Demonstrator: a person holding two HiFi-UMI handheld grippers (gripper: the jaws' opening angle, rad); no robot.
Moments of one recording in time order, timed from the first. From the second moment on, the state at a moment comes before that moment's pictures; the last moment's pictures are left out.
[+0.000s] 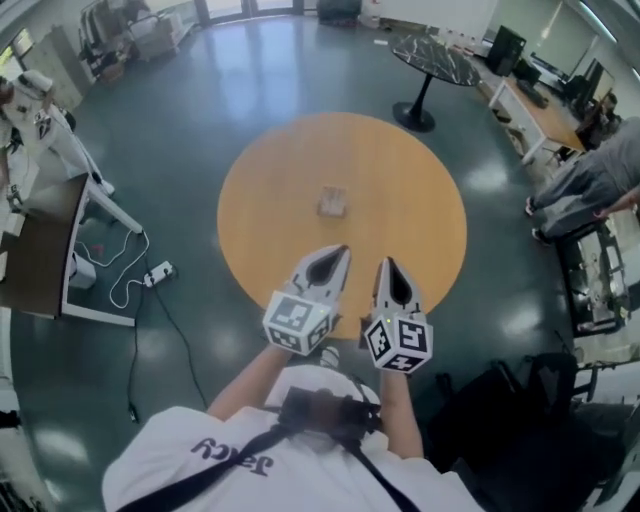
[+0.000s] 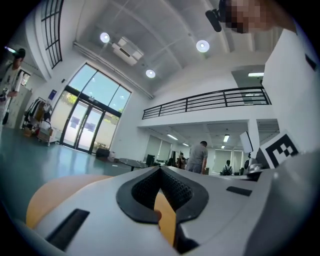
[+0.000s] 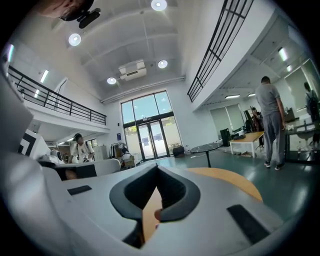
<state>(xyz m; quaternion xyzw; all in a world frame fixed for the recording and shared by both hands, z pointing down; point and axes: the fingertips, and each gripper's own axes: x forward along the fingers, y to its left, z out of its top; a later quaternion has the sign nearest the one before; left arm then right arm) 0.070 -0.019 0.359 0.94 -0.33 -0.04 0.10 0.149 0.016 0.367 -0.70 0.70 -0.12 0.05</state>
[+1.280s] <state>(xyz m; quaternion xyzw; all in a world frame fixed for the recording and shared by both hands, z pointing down) -0.016 -0.144 0.469 0.91 -0.37 0.06 0.16 0.110 -0.098 0.455 -0.63 0.75 -0.22 -0.02</state>
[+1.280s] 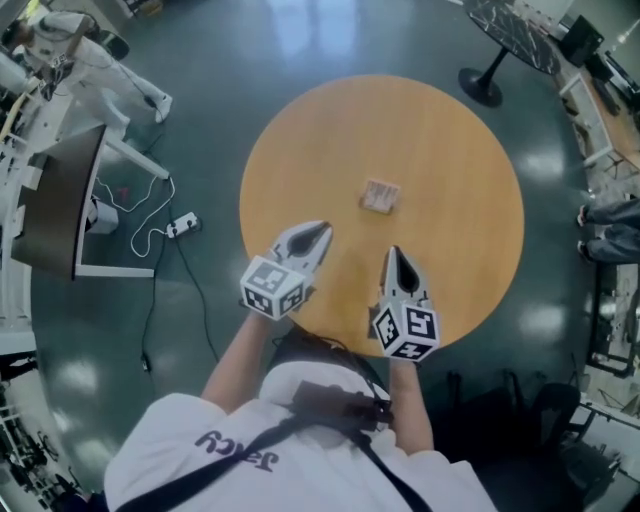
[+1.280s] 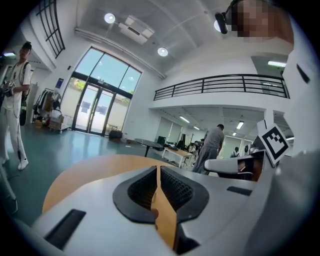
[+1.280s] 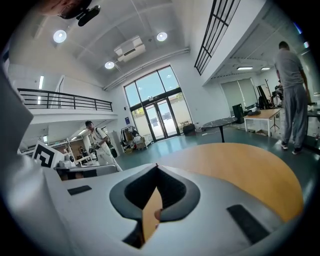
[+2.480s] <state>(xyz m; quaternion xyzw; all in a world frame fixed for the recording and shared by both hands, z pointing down) -0.138 -0.239 0.610 0.91 -0.13 0.40 0.07 0.136 -0.136 0.520 -0.64 0.71 -0.29 -0.08</state>
